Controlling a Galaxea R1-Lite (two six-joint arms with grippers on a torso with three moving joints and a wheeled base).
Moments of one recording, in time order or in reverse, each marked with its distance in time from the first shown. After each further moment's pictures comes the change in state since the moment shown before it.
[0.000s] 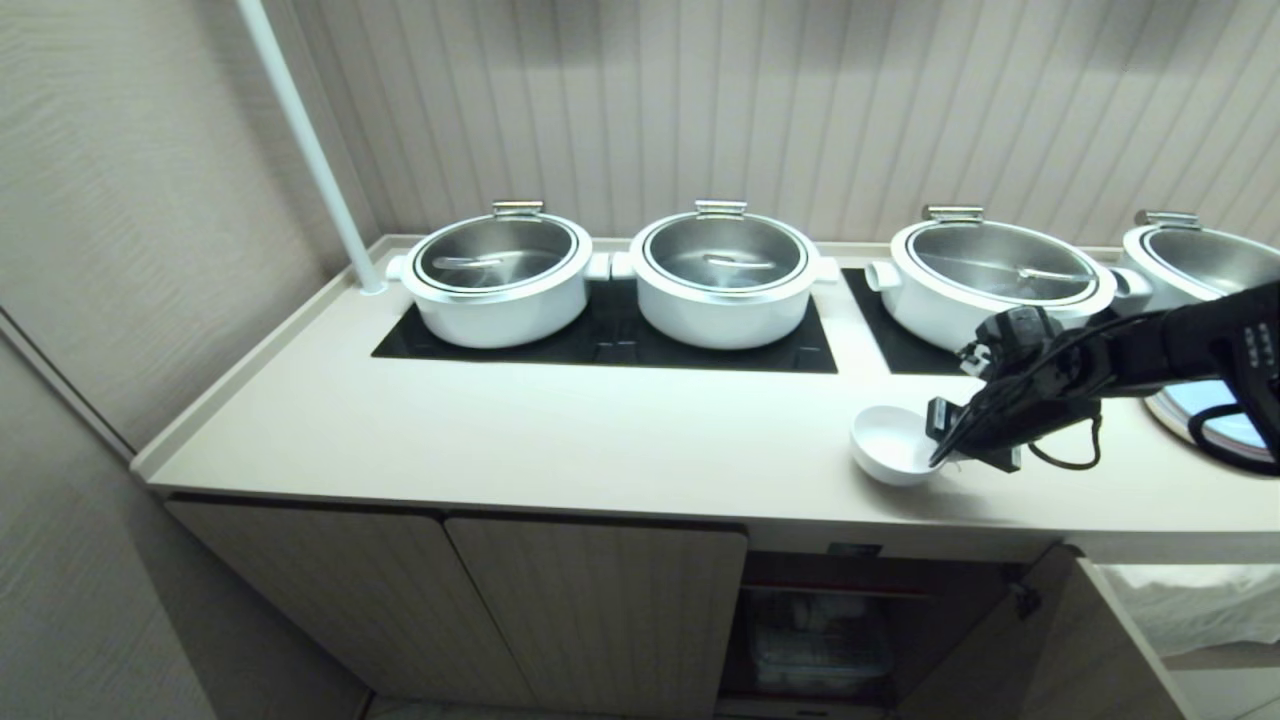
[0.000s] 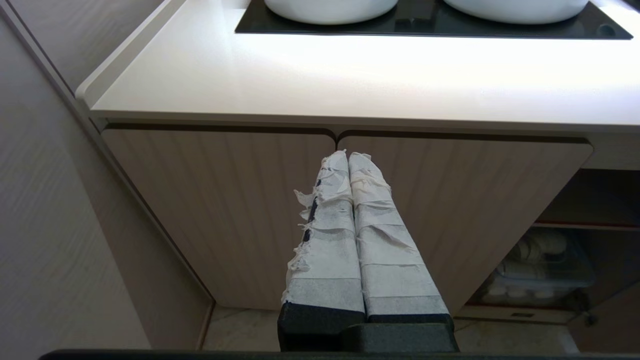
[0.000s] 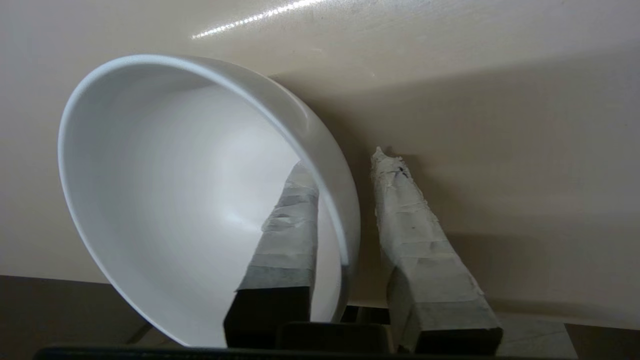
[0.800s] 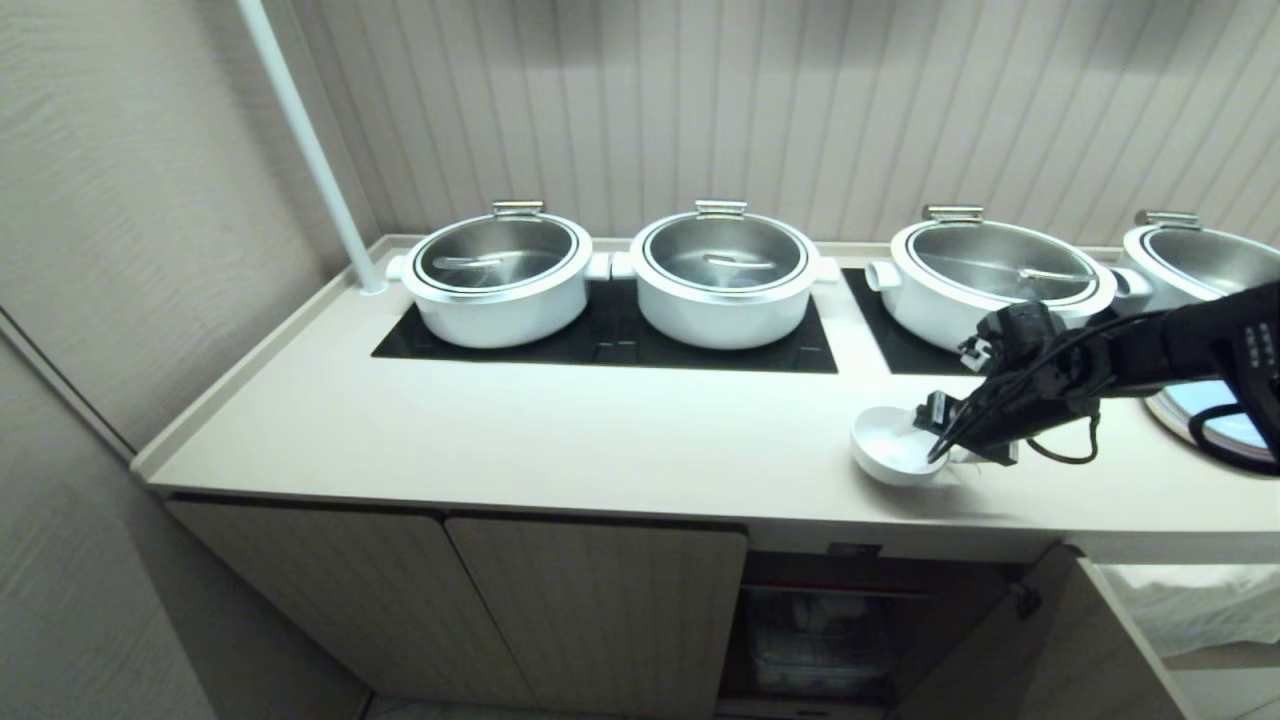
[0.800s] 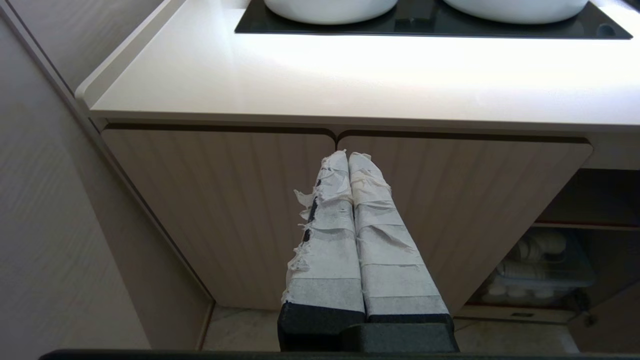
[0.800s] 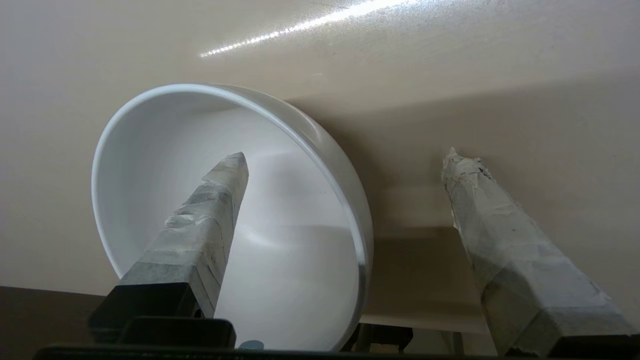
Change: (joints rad) left arm 0.000 0.000 0.000 0.000 0.000 0.000; right arm 0.000 -0.003 0.001 -0.048 -0.003 0.007
